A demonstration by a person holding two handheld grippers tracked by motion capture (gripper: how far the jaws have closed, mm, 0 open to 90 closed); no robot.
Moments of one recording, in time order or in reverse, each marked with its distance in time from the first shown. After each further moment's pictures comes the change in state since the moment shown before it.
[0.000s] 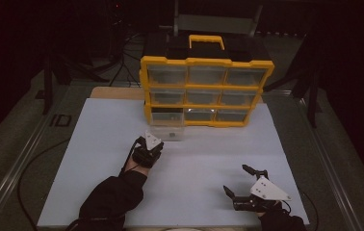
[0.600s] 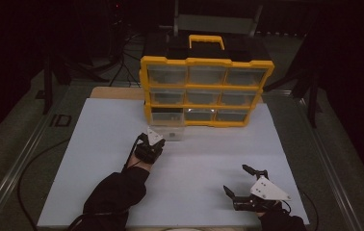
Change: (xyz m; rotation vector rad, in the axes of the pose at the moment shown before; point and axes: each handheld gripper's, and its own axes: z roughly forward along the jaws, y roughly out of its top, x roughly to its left) left arm 0.005 0.006 0.012 0.003 0.009 -0.018; right arm 0.000 0.000 0.000 0.001 -0.002 0.000
